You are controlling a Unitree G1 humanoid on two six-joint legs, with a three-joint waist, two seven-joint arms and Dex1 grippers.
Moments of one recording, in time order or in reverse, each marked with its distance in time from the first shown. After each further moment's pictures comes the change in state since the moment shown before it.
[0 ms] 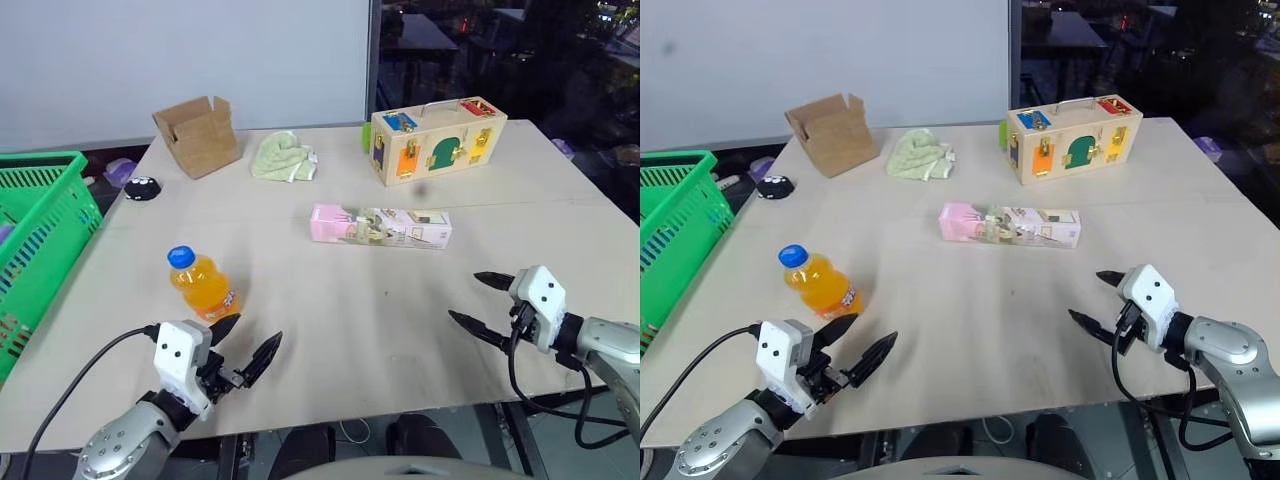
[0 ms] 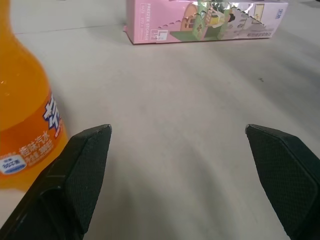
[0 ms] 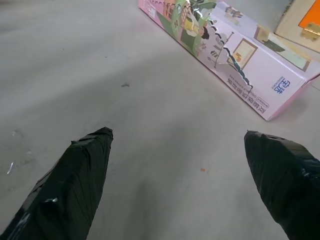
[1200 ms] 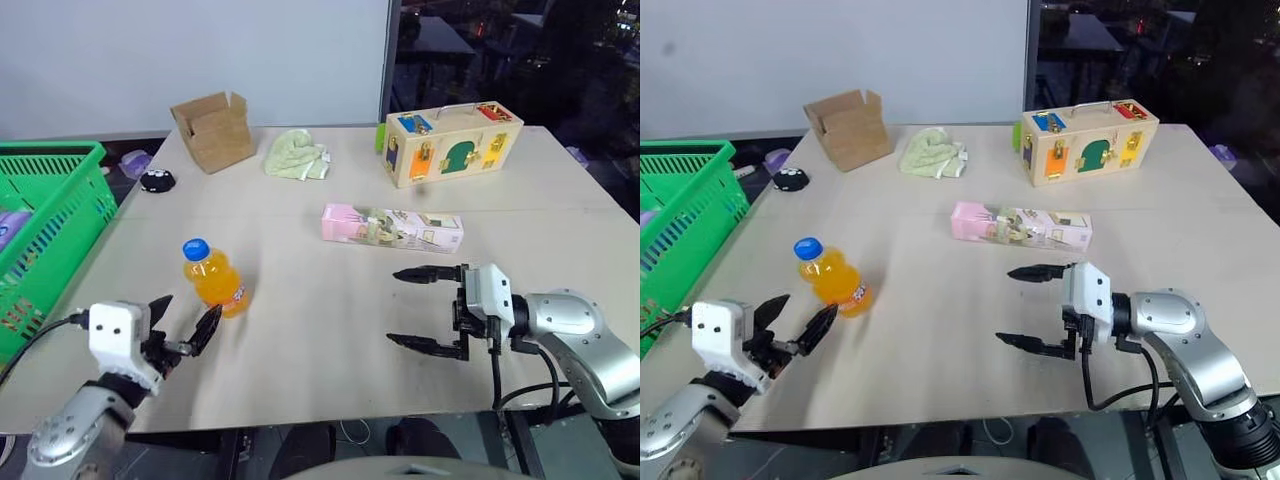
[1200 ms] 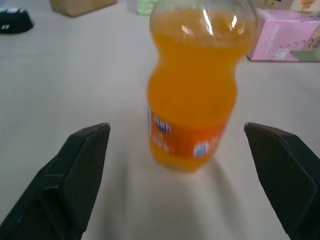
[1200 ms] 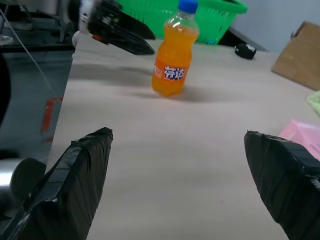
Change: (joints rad) left arm -0.164 -0.017 0.222 0.123 0.007 0.094 0.046; right arm -0.254 0.059 0.254 -0.047 0.099 -0.157 0.237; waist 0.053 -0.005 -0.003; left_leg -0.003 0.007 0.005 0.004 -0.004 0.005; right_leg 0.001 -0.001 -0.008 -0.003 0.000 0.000
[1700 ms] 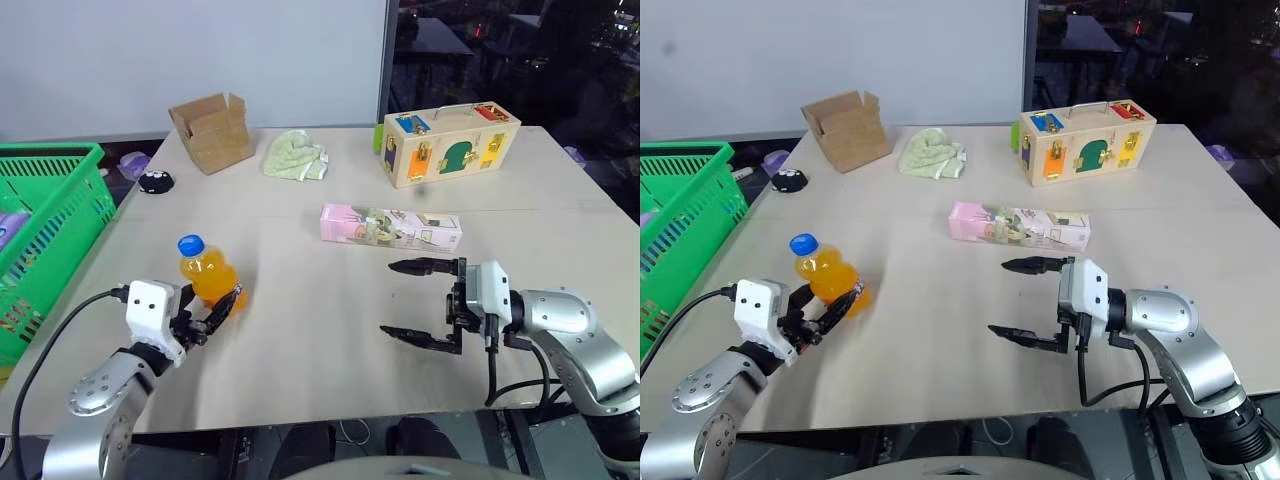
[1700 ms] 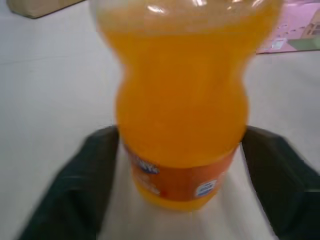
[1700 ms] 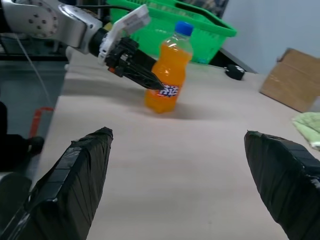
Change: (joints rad) left arm -0.165 0.012 -0.091 0.177 0.113 -0.043 -0.076; right arm -0.027 0.045 0.009 0.028 -0.007 -0.036 -0.031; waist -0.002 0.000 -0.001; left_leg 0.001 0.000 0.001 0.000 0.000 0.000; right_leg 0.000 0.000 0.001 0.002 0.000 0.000
